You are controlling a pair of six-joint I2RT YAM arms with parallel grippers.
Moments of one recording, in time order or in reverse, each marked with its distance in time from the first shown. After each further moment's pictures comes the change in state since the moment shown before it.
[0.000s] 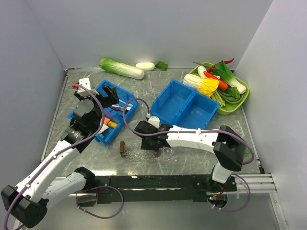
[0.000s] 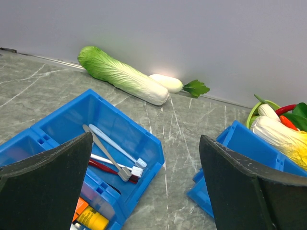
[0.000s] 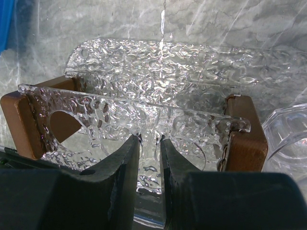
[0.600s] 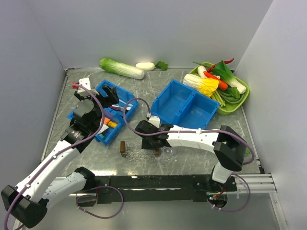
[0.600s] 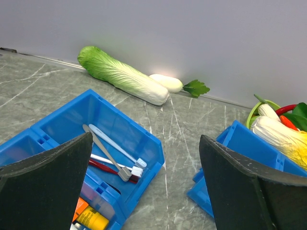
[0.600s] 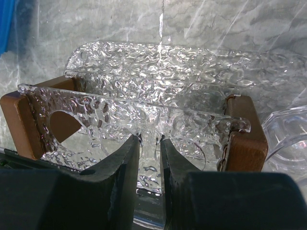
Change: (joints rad) left arm 0.000 0.000 0.000 0.000 0.000 0.000; right arm -0.006 -0.003 -0.006 0.006 0.001 -0.008
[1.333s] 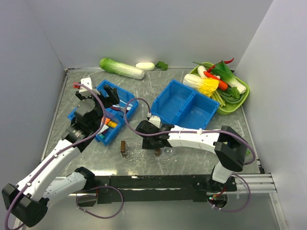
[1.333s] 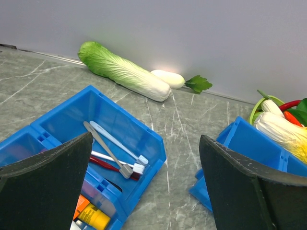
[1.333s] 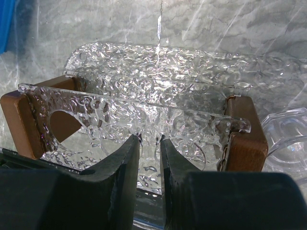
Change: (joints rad) left arm 0.000 0.013 0.000 -0.008 0.003 -0.001; right arm -0.004 -0.011 -0.018 0.016 0.002 -0.015
